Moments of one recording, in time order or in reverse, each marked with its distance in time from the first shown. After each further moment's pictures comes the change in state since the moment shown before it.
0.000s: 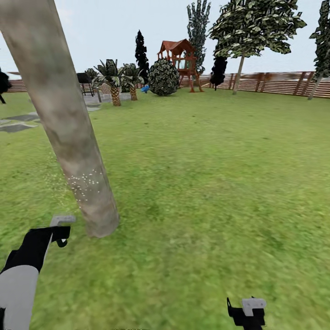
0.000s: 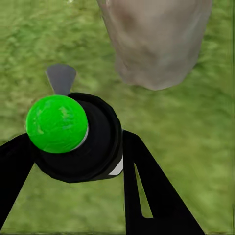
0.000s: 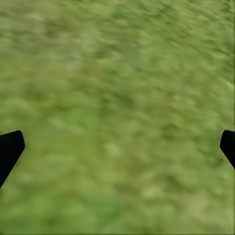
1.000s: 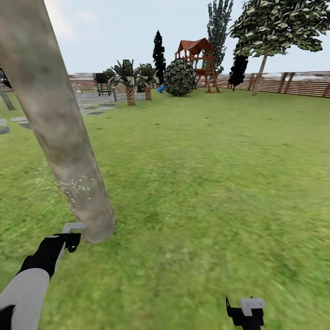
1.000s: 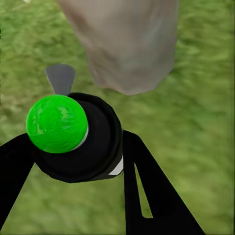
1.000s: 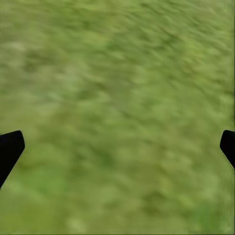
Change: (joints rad) left arm 0.000 -0.047 0.001 0.152 -0.004 -0.146 0.086; right arm 0.000 0.006 0.001 0.000 0.000 0.000 0.001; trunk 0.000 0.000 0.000
